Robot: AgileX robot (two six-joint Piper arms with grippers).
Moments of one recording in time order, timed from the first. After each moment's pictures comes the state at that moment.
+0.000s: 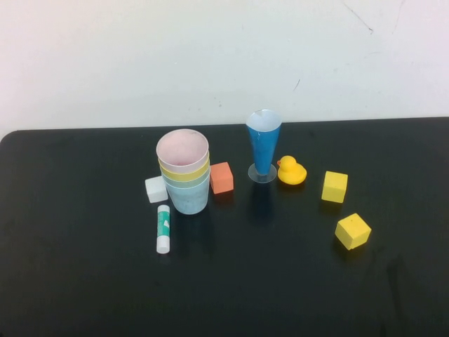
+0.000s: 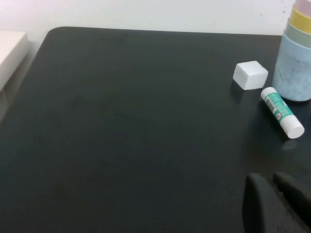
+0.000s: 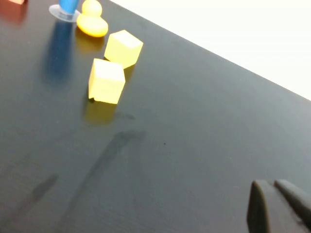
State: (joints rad) right arm 0.01 -0.01 0.02 0.31 0.41 -0.72; left arm -0.07 -0.01 0.02 -0.04 0.35 -0.12
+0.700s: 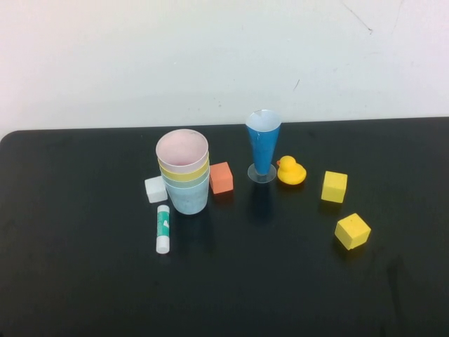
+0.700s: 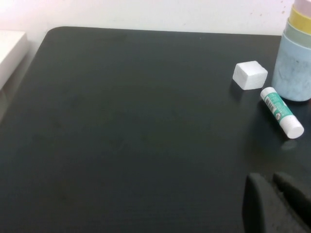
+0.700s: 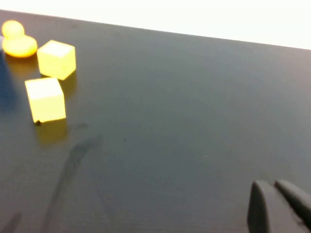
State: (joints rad) right arm -0.06 -0.01 0.02 0.07 0.42 -0.21; left arm -0.07 -0.01 0.02 -0.04 0.36 -0.12
